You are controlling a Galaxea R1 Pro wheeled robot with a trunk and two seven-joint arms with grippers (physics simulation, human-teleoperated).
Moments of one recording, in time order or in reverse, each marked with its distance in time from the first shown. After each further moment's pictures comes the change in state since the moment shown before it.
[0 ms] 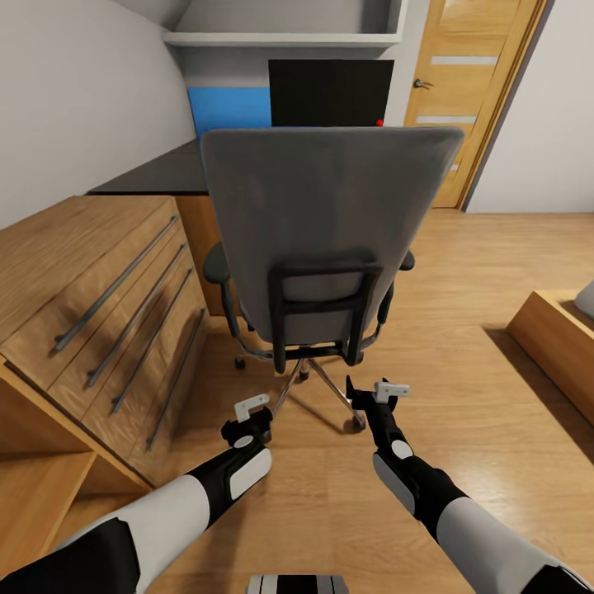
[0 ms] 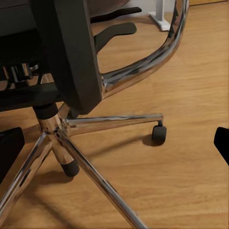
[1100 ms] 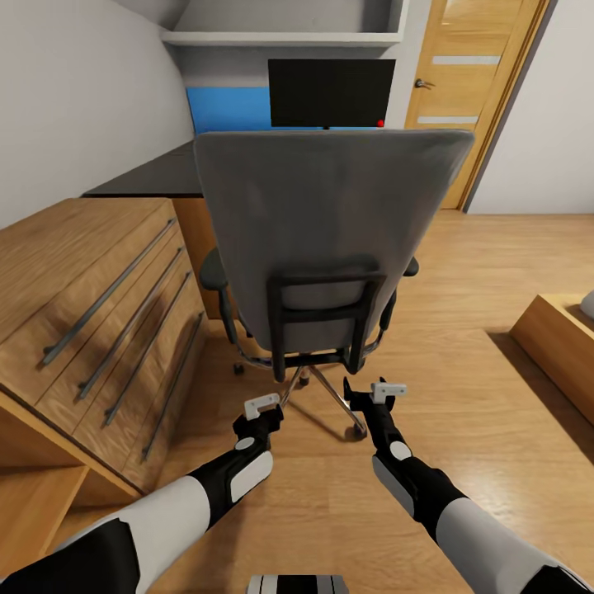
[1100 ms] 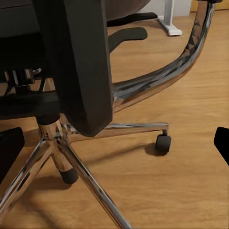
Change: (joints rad) left arm 0.001 -0.001 -0.025 -0.001 -0.006 -0.004 -0.154; right arm 0.002 0.003 0.003 0.005 0.056 0.001 0.003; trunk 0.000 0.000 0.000
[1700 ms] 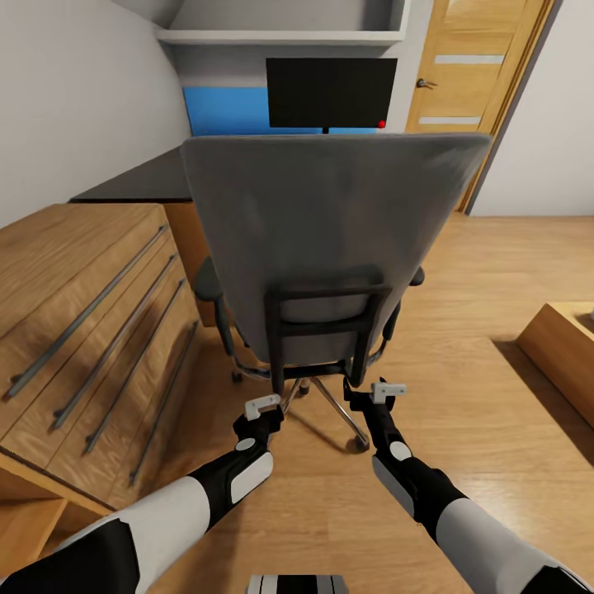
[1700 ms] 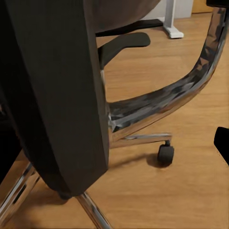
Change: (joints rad) left arm 0.000 0.001 -0.020 0.000 0.000 0.000 0.003; right arm 0.001 0.000 0.000 -0.002 0.002 -0.001 0.000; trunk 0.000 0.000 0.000
